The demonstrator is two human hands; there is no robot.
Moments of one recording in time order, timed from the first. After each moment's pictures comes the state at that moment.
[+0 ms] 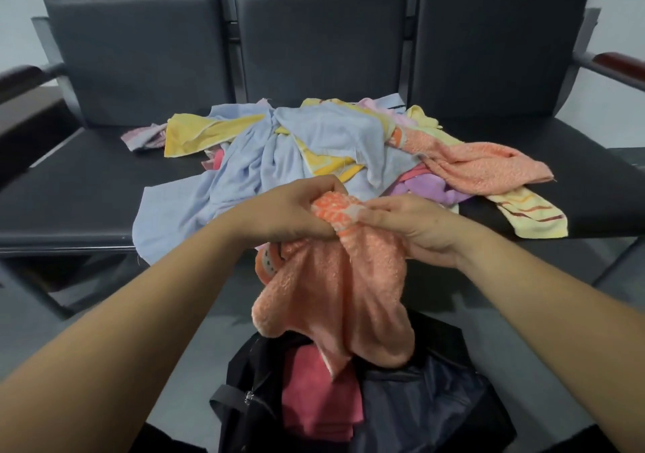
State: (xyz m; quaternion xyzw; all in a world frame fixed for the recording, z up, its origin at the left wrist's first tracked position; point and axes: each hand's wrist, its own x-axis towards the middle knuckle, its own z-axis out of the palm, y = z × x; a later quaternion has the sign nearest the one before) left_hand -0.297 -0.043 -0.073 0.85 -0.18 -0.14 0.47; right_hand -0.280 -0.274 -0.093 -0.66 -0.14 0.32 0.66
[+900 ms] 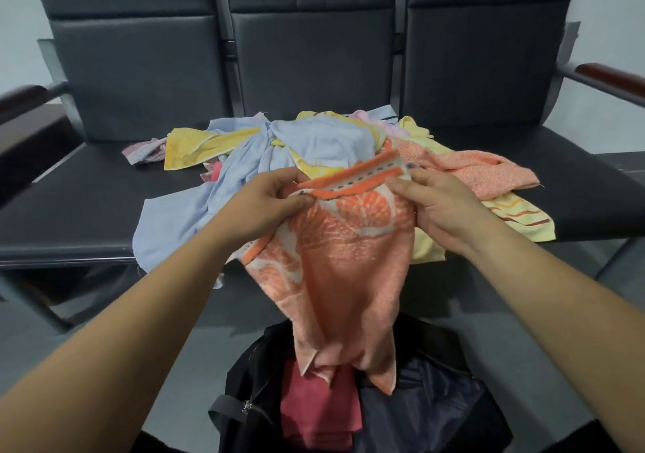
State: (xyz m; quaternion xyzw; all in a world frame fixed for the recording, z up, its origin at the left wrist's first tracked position) left_hand -0.300 -0.034 -0.068 0.89 -0.10 0.03 0.45; right_hand -0.260 -0.302 -0.086 -0.63 -0.07 0.12 0.76
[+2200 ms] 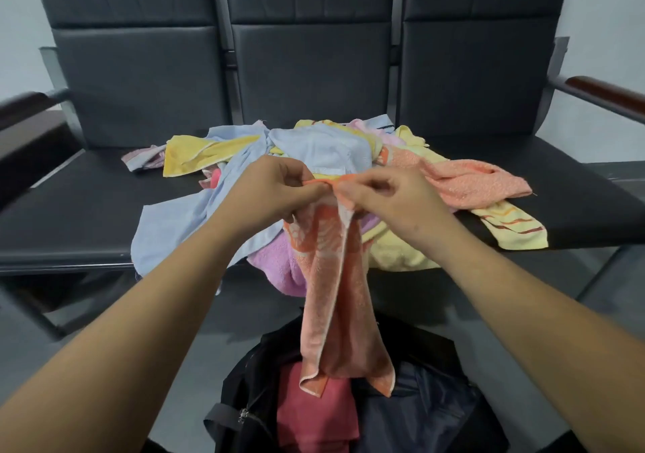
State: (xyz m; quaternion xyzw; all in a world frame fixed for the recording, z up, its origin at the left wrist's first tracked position) left_hand -0.309 -0.055 -0.035 0.88 -0.09 0.08 0.47; right_hand -0.296 -0.262 -0.051 -0.80 -0.20 -0.02 0.56
